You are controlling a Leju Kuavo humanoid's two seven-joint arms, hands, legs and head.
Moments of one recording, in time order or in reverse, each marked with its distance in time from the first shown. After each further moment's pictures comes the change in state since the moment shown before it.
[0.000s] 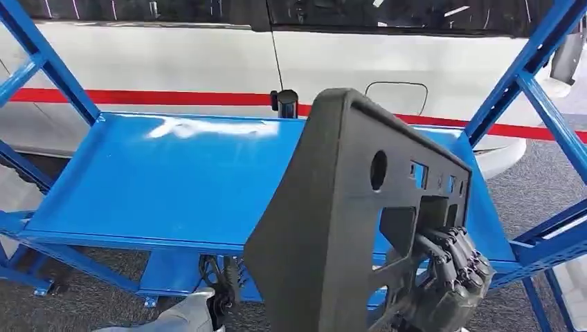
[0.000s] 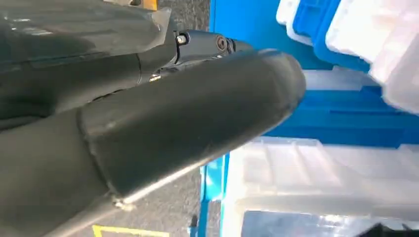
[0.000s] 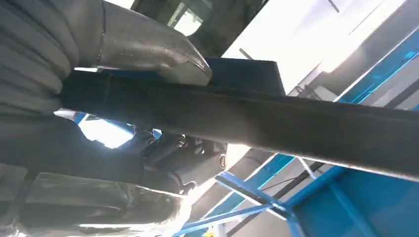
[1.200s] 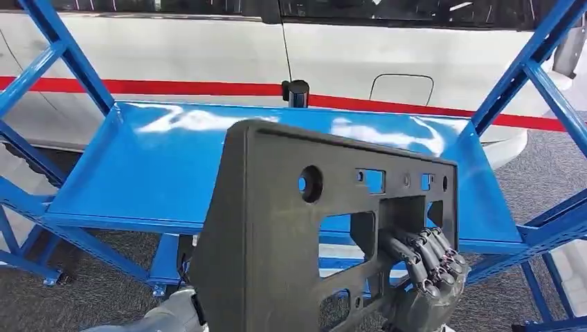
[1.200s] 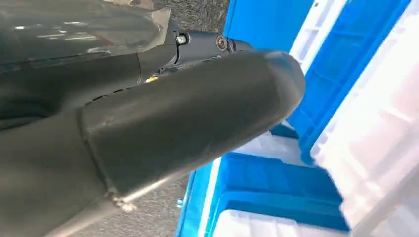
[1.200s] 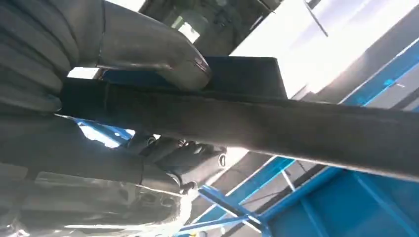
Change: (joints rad) left arm 0.011 0.038 0.003 -0.064 0.097 0.041 -0.075; right arm 0.002 -0.003 0.055 0.031 0.063 0.000 0.029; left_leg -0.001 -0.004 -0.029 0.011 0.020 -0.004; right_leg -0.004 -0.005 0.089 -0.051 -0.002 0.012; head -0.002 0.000
